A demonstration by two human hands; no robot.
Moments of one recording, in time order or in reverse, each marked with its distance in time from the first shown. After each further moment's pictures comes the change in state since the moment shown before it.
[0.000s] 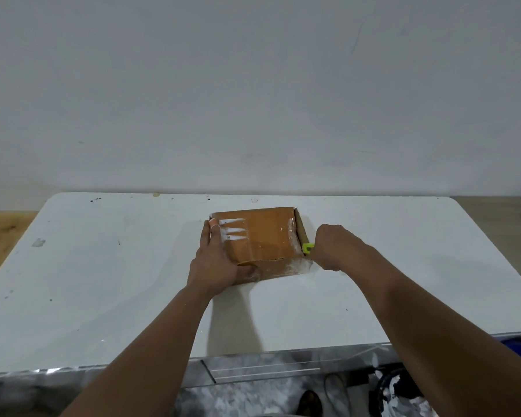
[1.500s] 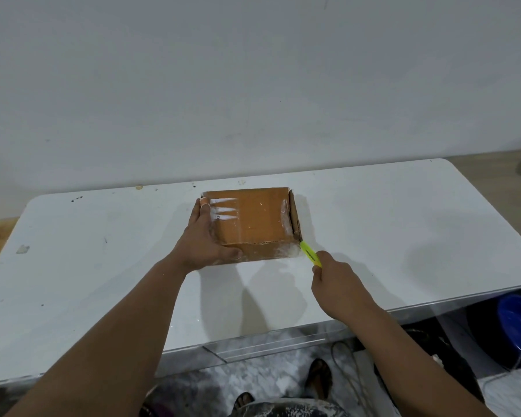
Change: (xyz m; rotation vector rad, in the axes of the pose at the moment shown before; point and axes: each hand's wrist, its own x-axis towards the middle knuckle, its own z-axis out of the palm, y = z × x) left_hand 0.035 -0.012 -0.014 -0.021 -0.175 0.230; right_hand -0.038 0.055 0.106 0.353 0.151 -0.035
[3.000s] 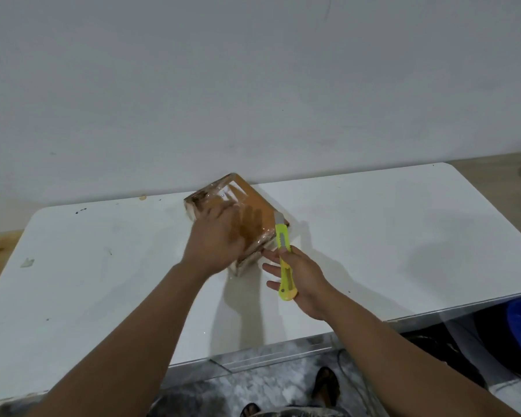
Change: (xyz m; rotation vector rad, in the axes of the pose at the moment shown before) left_hand 0.002 0.041 -0.004 0.396 0.214 0.239; right_hand 0.036 -0.052 0.031 1.298 -0.373 0.193
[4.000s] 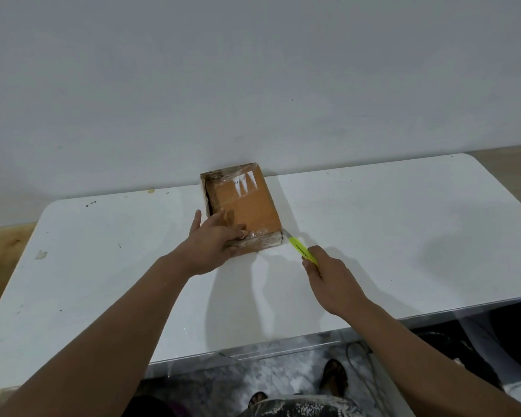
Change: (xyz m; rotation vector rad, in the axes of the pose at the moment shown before) left_hand -0.012 -0.036 -0.006 0.081 -0.406 0.058; right_hand 0.001 0.017 -0.052 -1.190 0.224 -0.426
